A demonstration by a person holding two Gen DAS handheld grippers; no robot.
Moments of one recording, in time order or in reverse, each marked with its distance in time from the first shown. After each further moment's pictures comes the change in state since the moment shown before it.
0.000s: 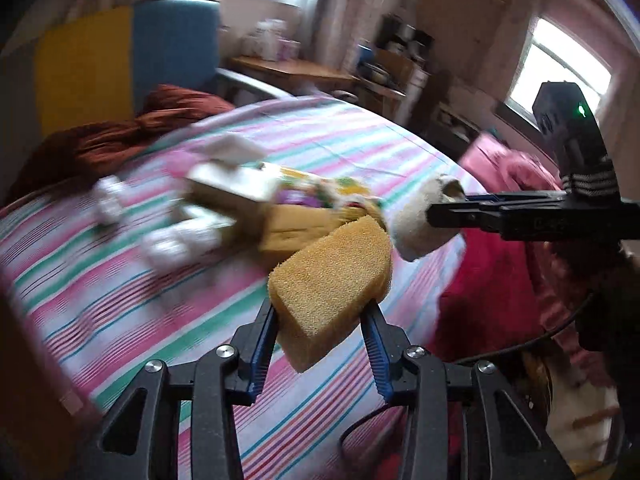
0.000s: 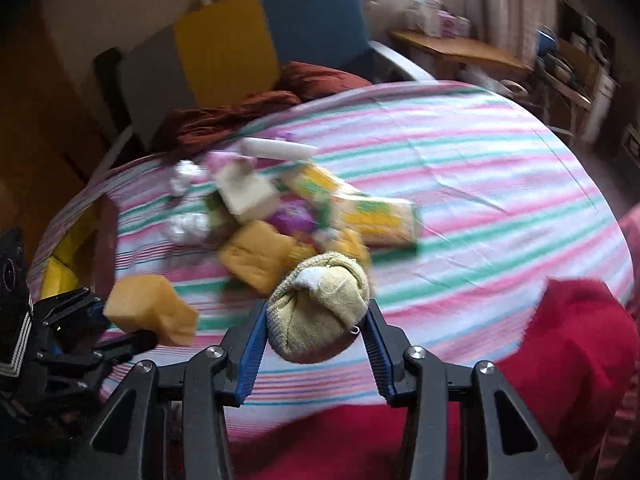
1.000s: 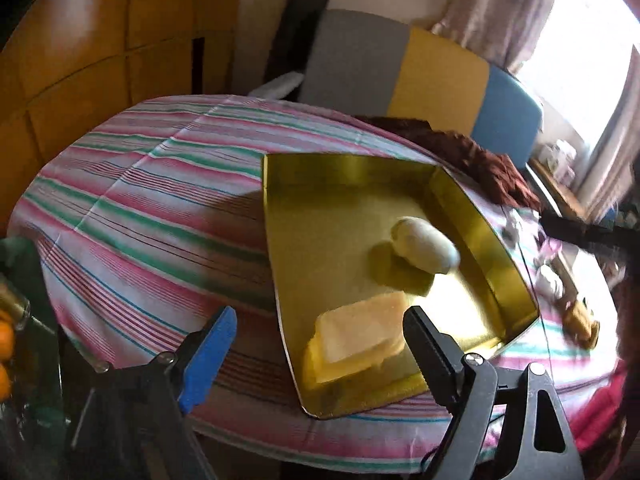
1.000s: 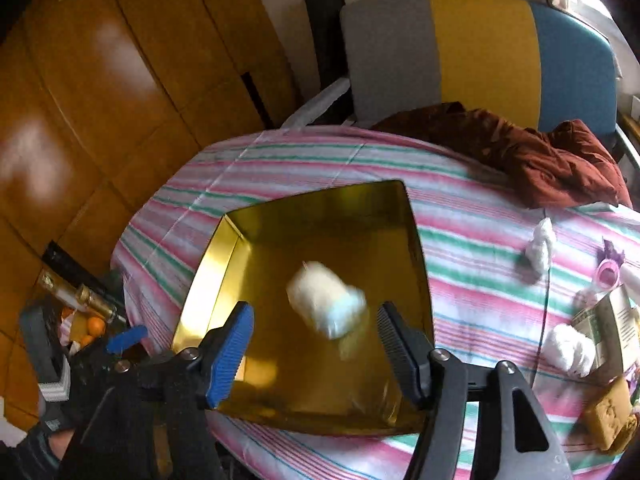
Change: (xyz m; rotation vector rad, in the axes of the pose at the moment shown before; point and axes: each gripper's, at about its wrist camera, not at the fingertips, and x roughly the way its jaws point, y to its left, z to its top) left arm -0.229 0.203 -0.193 -0.720 -0.202 0.684; right arm 0.077 0.343 0.028 -0.420 0.057 0.440
